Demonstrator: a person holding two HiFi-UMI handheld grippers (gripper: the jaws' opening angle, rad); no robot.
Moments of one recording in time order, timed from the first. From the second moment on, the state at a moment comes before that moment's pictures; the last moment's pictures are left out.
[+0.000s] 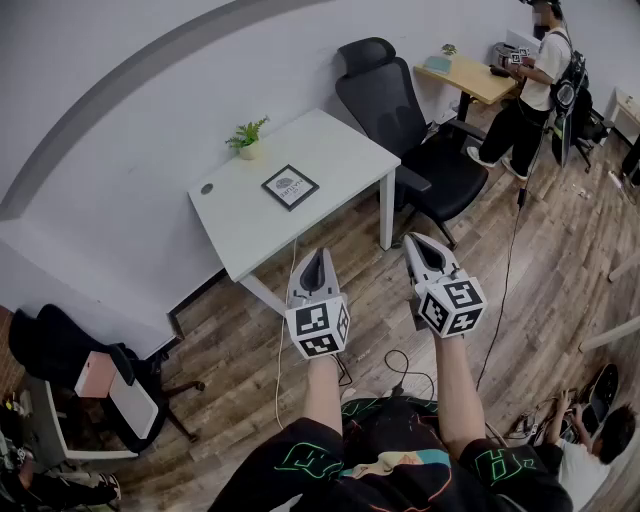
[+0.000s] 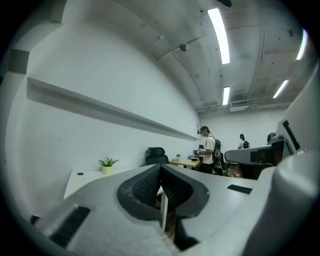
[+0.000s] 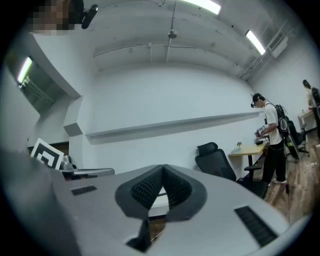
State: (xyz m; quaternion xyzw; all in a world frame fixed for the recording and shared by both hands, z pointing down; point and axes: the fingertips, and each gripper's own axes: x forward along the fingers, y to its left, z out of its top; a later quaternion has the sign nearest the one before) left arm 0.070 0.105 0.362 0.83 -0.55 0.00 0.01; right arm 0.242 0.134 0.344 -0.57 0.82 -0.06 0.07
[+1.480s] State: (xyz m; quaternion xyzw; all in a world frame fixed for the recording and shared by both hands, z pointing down) left arm 0.025 0.109 0.374 0.77 -0.63 0.02 0.01; right arm 0.212 0.107 0.367 -0.50 0.86 -0.07 0.05
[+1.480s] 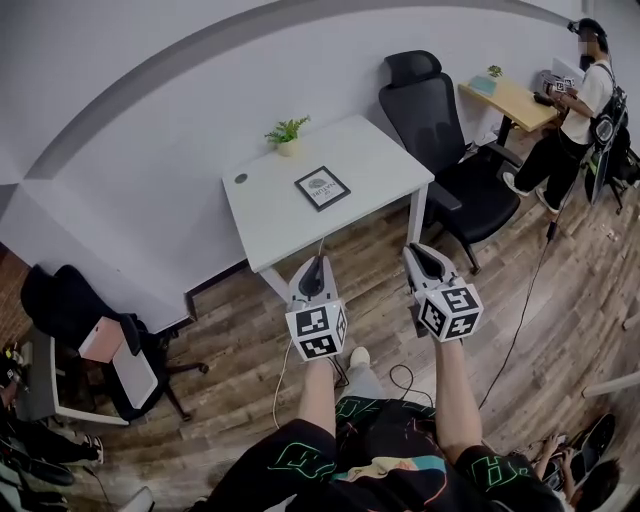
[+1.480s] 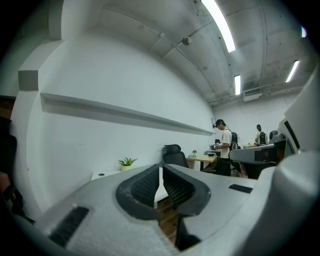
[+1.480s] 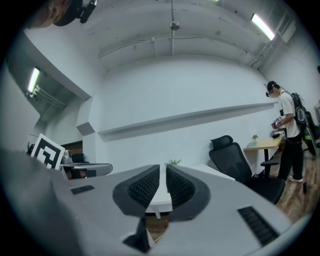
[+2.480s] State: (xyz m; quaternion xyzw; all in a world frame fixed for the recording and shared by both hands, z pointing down) left arm -0.008 -0.067 0.410 0.78 -0.62 0.01 0.07; right arm 0.163 -0.082 0.385 -0.47 0.88 -0.09 0.06
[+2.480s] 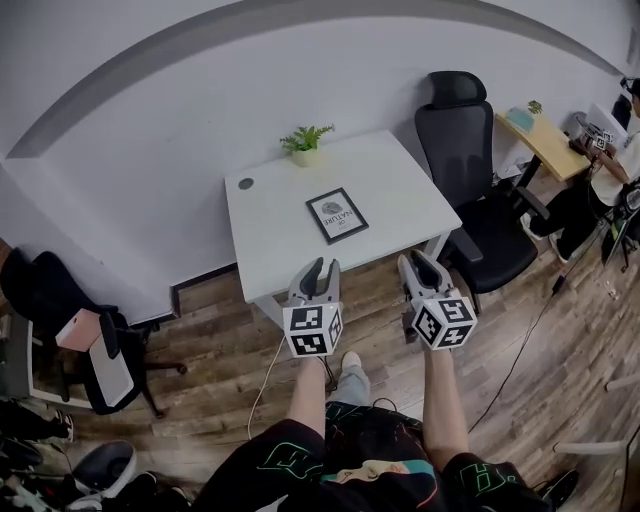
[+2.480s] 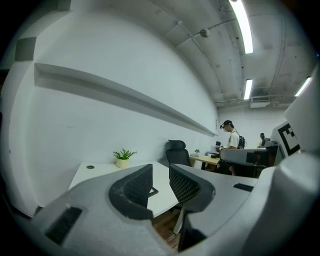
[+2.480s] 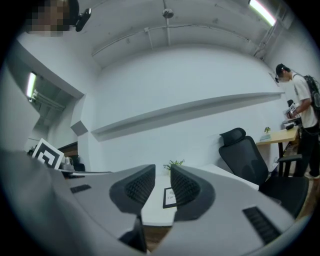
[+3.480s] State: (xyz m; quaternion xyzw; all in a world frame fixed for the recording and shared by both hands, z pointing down) left arm -0.106 -0.261 0.514 0.72 -0.66 0.00 0.22; right arm 0.064 -0.311 0.466 -0.45 0.88 -0.16 -0.05
